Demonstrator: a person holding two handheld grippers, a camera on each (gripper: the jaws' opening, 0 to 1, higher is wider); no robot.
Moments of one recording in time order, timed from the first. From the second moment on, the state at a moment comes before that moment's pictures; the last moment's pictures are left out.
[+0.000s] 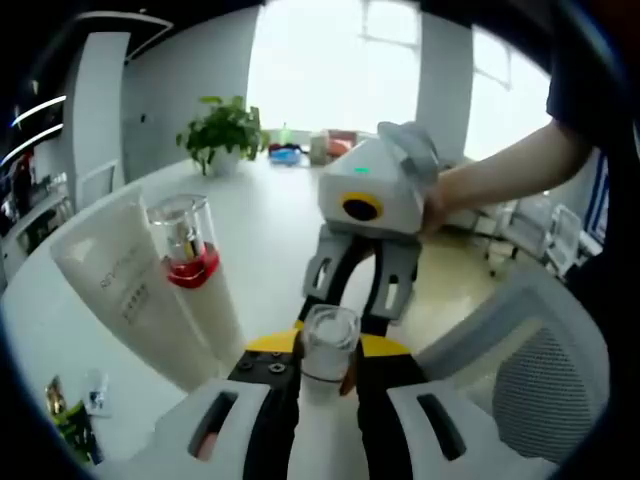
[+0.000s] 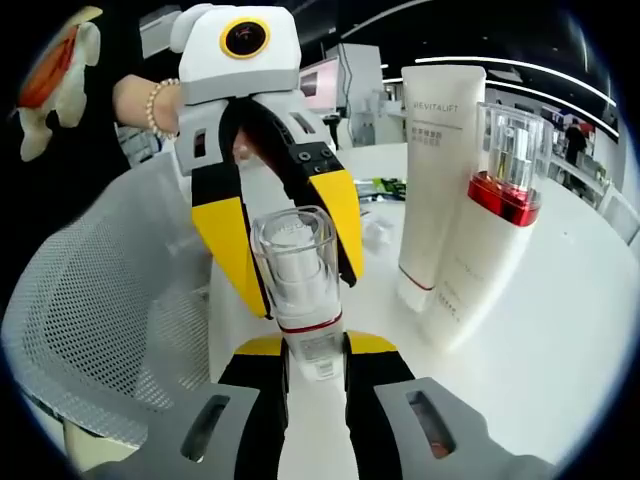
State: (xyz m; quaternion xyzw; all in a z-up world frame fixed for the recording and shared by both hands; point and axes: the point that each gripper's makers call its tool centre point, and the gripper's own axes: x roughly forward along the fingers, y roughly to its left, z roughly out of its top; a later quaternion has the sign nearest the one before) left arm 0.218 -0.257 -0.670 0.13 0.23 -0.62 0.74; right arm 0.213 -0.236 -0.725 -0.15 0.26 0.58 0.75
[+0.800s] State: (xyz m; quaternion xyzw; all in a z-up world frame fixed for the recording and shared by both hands) left arm 0.255 -0.269 -0.672 0.14 0.22 -0.60 0.76; right arm 0.250 -0.249 -0.724 -0.14 0.25 0.60 0.75
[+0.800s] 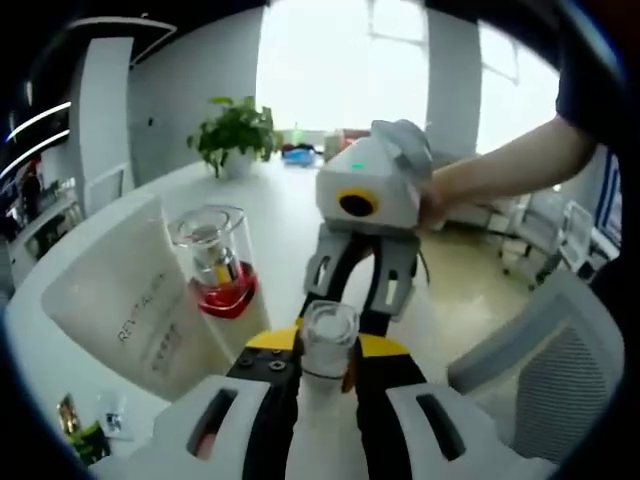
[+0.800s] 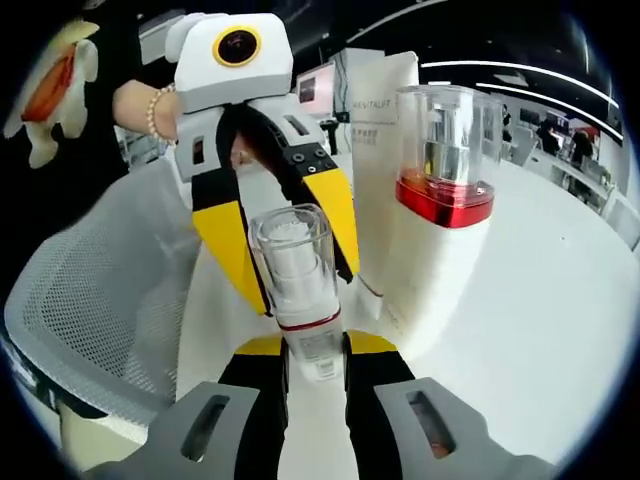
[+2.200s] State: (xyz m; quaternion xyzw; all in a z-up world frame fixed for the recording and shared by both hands) left arm 0.261 -0.259 -0.668 0.14 0.23 -0.58 0.77; right arm 0.258 -0.253 -0.727 -0.14 0.26 0.60 0.74
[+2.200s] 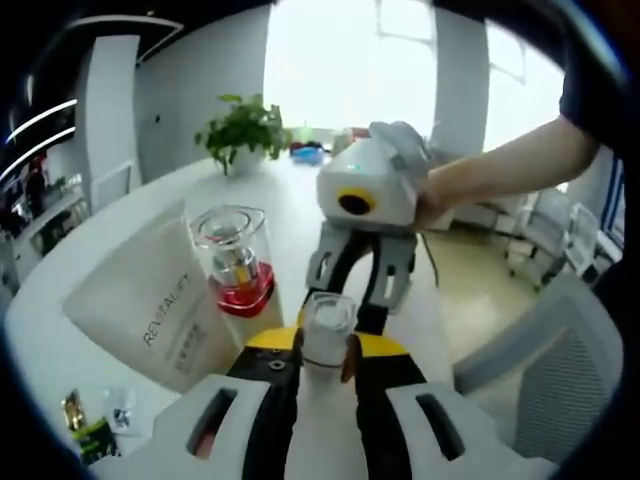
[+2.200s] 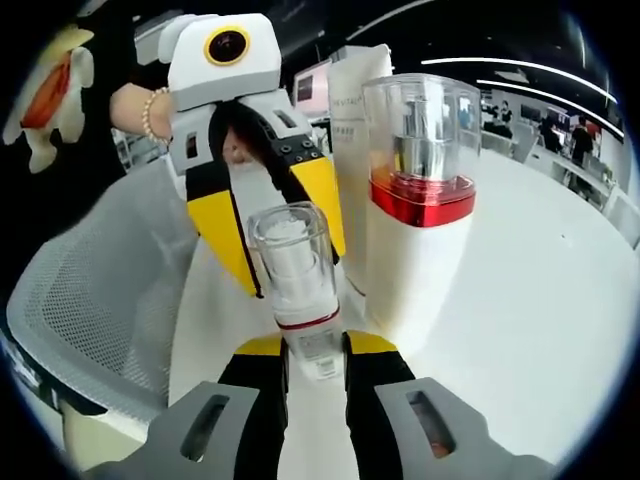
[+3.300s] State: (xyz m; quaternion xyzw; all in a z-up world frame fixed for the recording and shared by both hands) left arm 0.254 -0.226 -0.669 0.14 0.25 -0.56 0.78; right arm 0.254 -0.264 -0.721 -0.14 0.29 0.57 0.76
